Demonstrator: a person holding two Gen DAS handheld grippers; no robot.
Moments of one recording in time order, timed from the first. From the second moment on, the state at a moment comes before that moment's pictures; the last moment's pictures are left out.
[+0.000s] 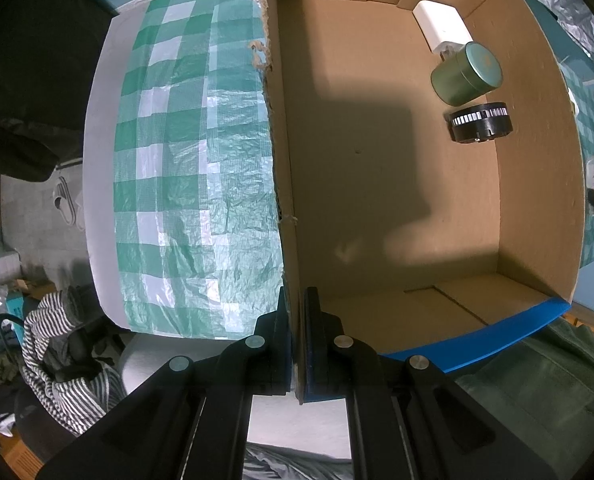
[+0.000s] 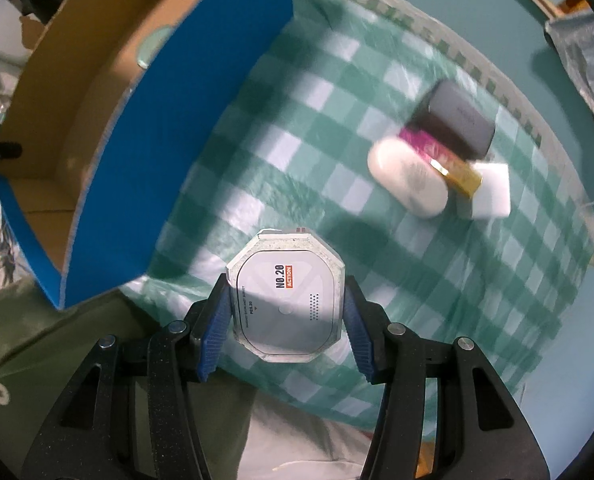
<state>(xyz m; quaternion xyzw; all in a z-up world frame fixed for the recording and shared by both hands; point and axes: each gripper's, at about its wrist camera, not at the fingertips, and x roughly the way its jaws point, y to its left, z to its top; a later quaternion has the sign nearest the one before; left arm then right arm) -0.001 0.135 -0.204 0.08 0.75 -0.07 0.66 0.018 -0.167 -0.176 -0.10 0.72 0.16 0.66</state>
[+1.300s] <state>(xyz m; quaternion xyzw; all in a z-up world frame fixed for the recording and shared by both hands) 0.000 0.133 -0.205 0.08 0.75 -0.07 0.66 0.144 -0.051 -0.163 -0.17 0.67 0.22 0.68</state>
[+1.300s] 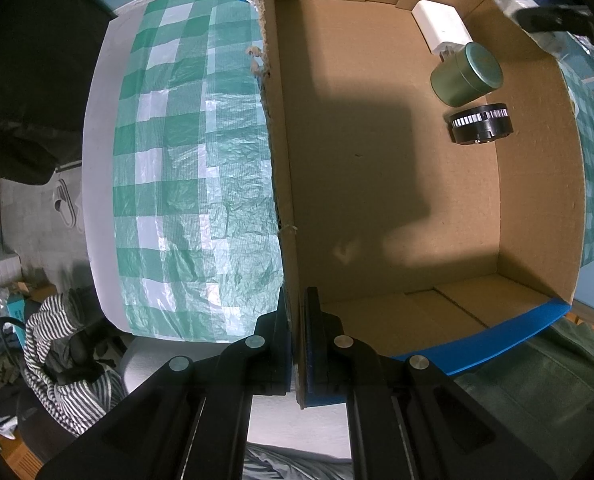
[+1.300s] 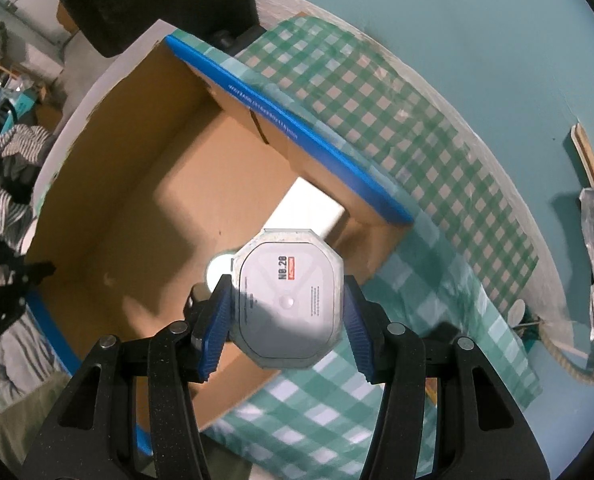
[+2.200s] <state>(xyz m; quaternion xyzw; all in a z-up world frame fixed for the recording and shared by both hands) 0.002 0.131 -0.204 0.08 0.75 -0.07 0.65 0.159 -0.045 -0.196 -0.17 0.68 0.19 0.69</state>
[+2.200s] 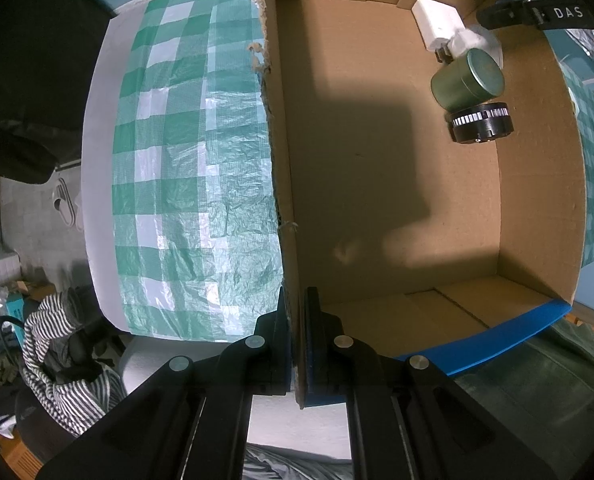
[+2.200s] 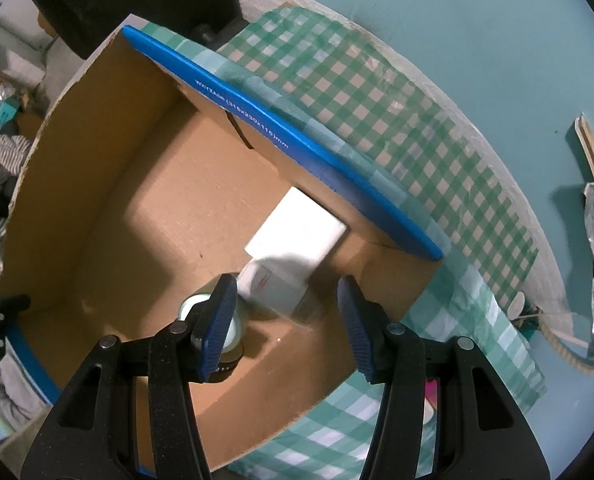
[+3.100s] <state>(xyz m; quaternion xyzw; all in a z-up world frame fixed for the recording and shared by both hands) 0.002 0.133 -0.203 0.09 0.75 -0.07 0.66 0.126 -0.109 -0.133 -0.18 0.66 0.20 0.70</state>
